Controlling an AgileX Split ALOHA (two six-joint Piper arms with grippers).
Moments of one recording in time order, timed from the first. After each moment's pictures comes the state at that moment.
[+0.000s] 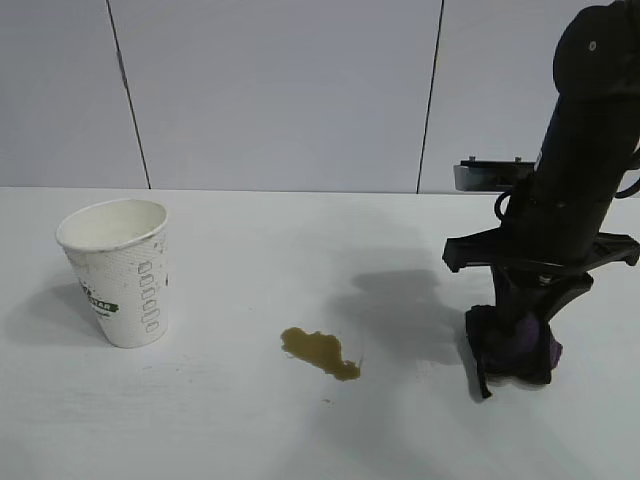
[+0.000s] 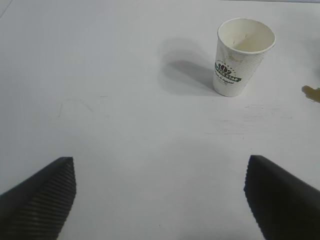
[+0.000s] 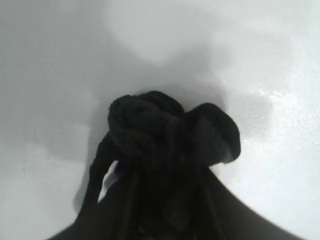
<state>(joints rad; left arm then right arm) -0.07 -0.02 -0.48 0.00 1.13 0.01 0.21 1.95 -1.17 0.10 0.77 -0.05</state>
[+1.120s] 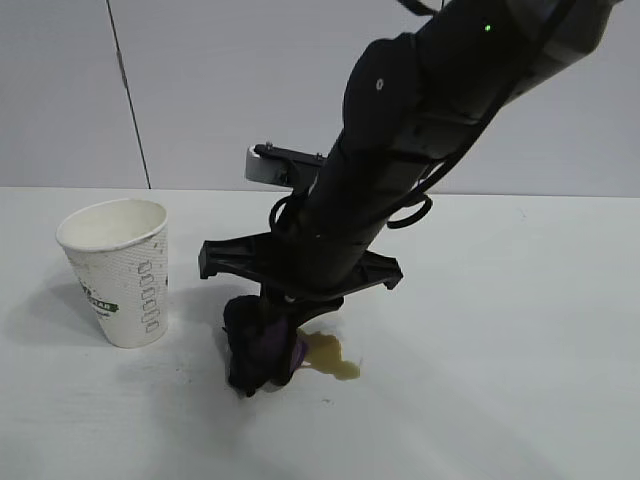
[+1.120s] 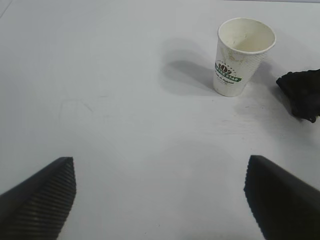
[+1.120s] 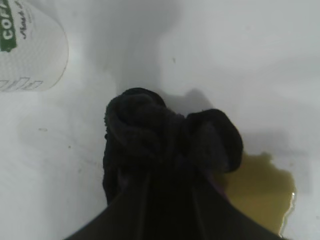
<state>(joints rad) -0.07 -0.02 -0.48 0.00 1.13 0.01 0.64 2.09 -1.30 0.33 0.38 0.03</state>
